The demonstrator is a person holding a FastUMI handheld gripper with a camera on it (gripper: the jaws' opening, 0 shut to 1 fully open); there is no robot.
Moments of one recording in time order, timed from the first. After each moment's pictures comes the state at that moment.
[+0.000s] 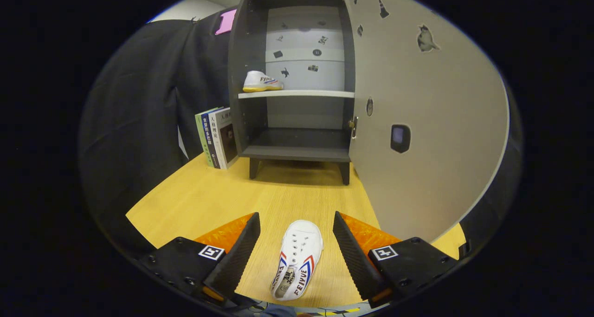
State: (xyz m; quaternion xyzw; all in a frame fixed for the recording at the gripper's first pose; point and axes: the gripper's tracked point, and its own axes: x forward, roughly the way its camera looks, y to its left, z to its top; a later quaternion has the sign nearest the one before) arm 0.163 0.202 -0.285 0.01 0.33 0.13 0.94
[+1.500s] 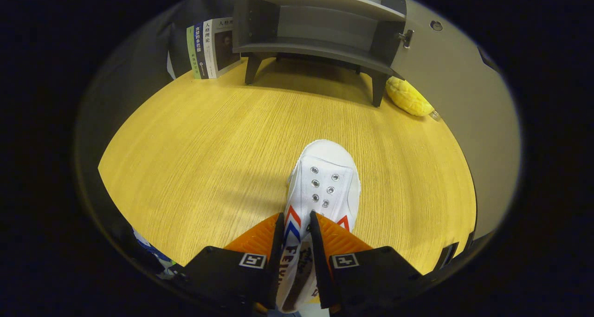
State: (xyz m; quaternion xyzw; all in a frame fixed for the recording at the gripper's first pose) arm 0.134 0.223 -0.432 -0.08 0.53 0.13 0.84
